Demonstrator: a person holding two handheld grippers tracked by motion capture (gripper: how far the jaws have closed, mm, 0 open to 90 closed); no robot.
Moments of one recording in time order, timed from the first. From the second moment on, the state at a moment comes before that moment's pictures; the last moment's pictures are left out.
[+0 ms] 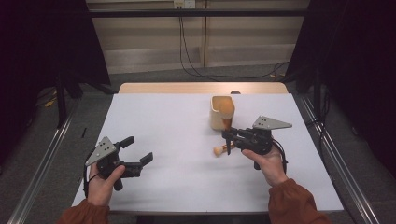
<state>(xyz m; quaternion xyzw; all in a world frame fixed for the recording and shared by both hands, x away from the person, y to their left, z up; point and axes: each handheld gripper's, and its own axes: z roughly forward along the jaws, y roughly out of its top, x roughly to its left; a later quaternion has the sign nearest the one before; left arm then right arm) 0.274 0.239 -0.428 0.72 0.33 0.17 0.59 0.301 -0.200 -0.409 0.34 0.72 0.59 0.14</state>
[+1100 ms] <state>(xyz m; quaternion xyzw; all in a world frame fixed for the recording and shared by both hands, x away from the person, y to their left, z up) 0.260 0.241 -0.433 0.73 0.31 0.19 0.58 0.347 -0.211 -0.385 0.35 0.68 0.62 0.19</state>
